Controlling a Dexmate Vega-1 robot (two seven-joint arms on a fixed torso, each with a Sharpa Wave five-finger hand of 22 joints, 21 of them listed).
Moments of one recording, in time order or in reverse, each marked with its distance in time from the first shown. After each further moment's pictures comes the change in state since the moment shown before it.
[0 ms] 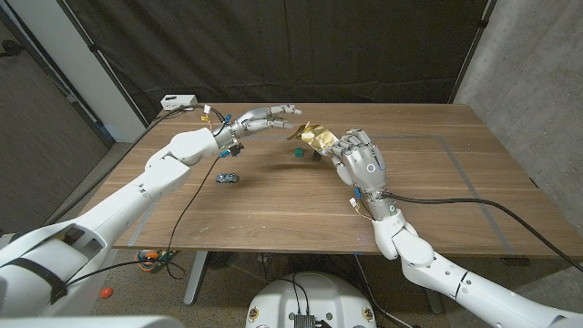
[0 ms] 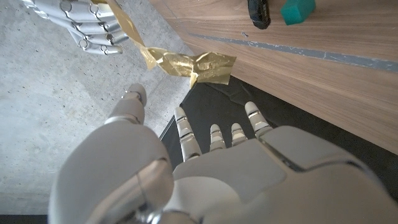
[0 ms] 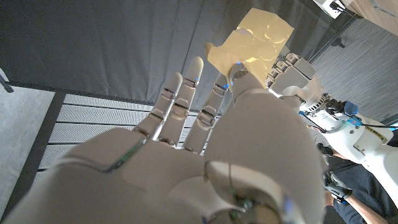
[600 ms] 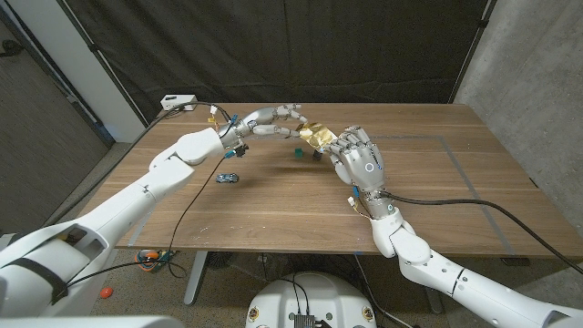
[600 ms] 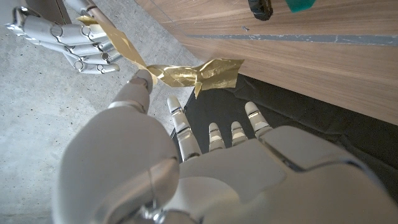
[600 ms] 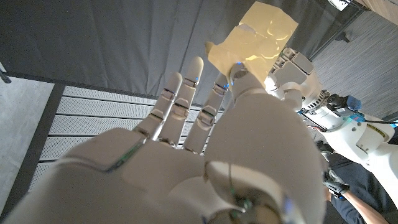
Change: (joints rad) left arm 0.013 -0.004 0.010 -0.036 0.101 -0.034 0.067; left_hand 0.177 -0.021 -0.013 0.013 0.026 0.212 0.004 0.116 0.041 0.051 -0.036 0.033 0.000 0.013 -0.013 0.027 0.006 0.000 0.000 0.000 0.002; right arm 0.019 0.003 -0.019 0.009 -0.005 -0.015 -0.030; right_hand 0.000 0.000 -0.008 -0.003 0.000 0.000 0.000 -0.002 0.001 0.006 -0.005 -0.007 0.004 0.007 -0.003 -0.011 0.003 -0.005 -0.002 0.015 -0.005
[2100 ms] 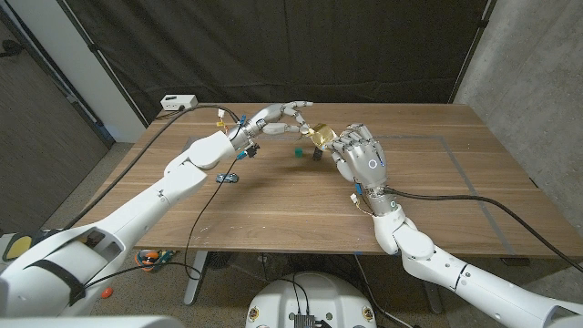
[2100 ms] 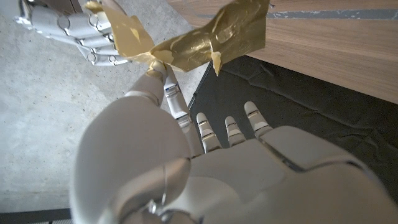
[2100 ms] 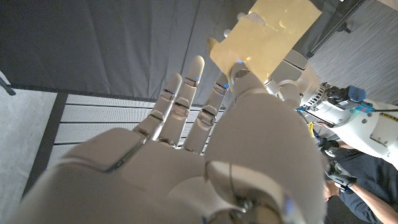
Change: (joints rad) left arm -0.007 -0.066 0.016 0.025 0.060 -0.077 0.096; left_hand 0.145 0.132 0.006 0.025 -0.070 0.463 0.146 0.137 -0.066 0.186 -0.109 0.018 -0.008 0.074 -0.082 0.020 0.001 0.007 -0.044 -0.002 0.003; right arm 0.017 -0.019 0.010 -0.002 0.069 0.072 0.001; right_hand -0.008 -0.005 -0.006 0.000 0.005 0.013 0.005 0.006 -0.001 0.029 0.003 -0.031 0.010 0.023 -0.005 -0.019 0.014 -0.022 0.000 0.038 -0.009
